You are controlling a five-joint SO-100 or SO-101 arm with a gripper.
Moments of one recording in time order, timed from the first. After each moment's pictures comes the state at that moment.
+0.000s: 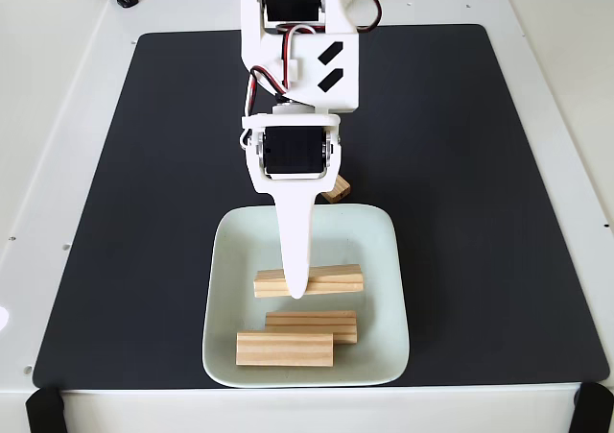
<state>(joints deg) -9.2 50.8 46.1 40.3 1.4</state>
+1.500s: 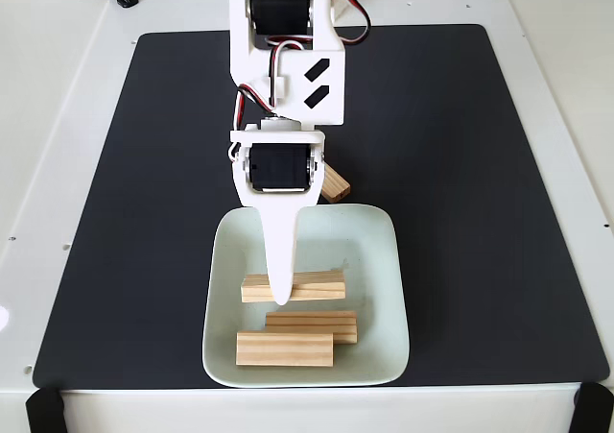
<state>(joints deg) -7.9 46.3 41.1 43.9 1.4</state>
